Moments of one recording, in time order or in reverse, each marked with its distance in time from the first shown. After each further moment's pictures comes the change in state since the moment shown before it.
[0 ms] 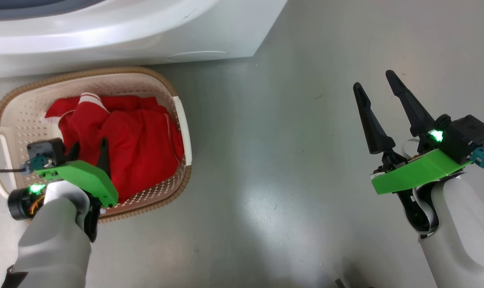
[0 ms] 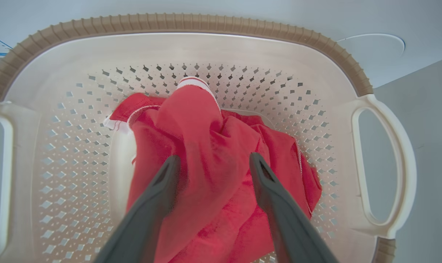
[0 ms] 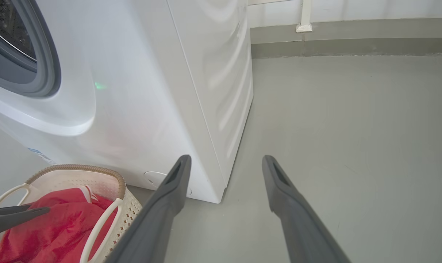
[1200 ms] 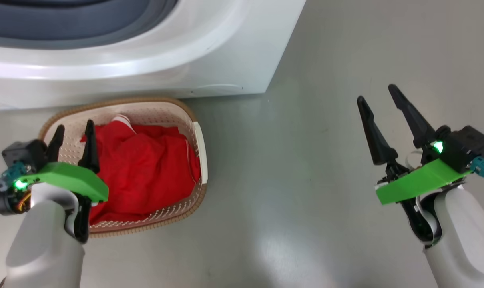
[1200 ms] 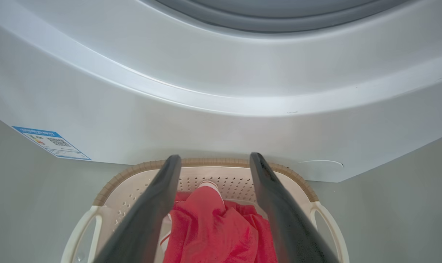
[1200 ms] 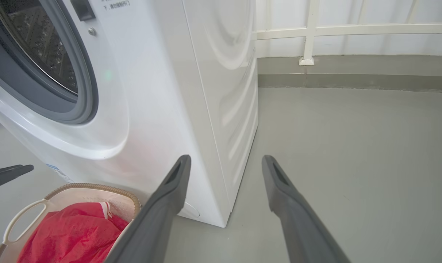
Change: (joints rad) left arm 0.161 0.020 0.151 -0.365 0.047 0.000 0.000; right arm 0.033 -0.018 -0.002 0.018 0.000 0.000 0.000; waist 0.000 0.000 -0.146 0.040
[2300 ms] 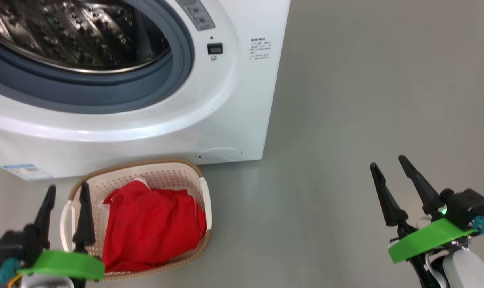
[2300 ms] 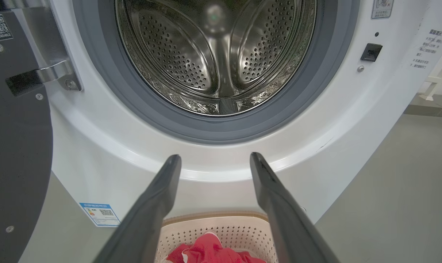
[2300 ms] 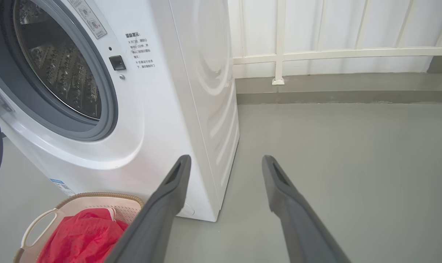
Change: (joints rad) left arm 0.515 -0.019 0.145 -0.601 0.123 0.000 0.000; right arm 0.251 0.003 -0.063 -0.002 0.010 0.000 0.000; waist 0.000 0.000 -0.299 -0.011
